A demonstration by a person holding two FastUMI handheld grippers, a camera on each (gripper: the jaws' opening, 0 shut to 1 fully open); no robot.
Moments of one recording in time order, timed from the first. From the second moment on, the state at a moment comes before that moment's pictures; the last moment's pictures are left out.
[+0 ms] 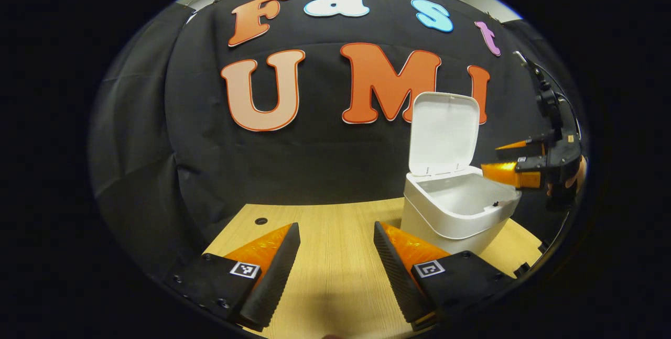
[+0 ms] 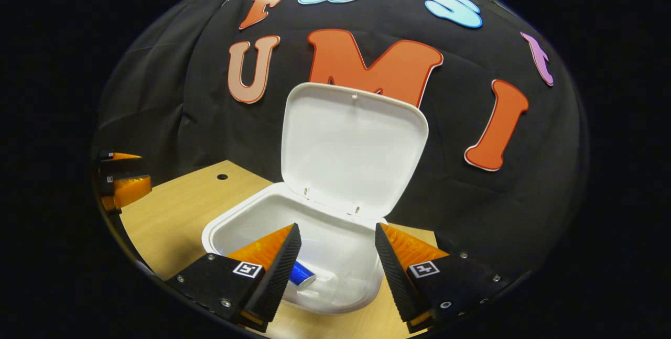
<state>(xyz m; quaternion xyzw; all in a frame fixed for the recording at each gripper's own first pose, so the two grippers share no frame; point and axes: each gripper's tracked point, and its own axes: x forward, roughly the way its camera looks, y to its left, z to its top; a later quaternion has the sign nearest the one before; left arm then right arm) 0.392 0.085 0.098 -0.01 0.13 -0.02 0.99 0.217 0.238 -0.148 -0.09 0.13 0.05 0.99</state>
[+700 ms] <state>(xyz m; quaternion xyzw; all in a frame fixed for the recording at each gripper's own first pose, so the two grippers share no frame) 0.395 0.157 0.096 -0.02 0.13 0.04 0.99 0.274 0.275 0.002 -0.12 -0.02 0.07 0.99</state>
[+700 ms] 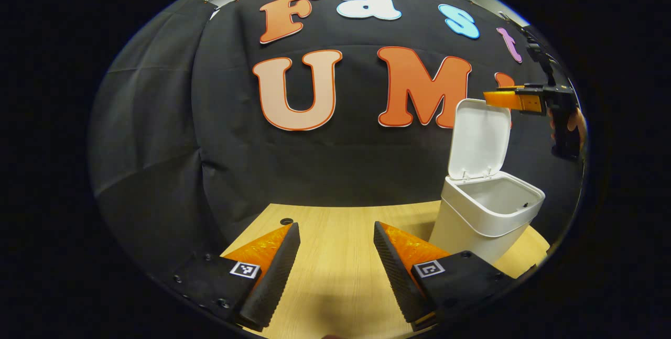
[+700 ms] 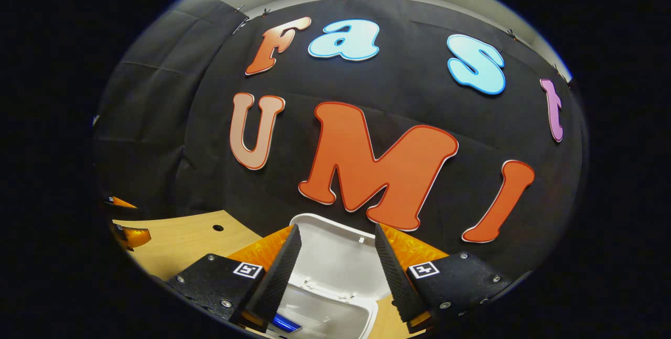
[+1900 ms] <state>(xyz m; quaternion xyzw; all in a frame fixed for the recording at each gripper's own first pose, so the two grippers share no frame) 0.387 0.182 0.106 0.01 0.12 0.04 0.99 0.276 0.259 -0.013 -0.09 0.06 0.03 0.99</state>
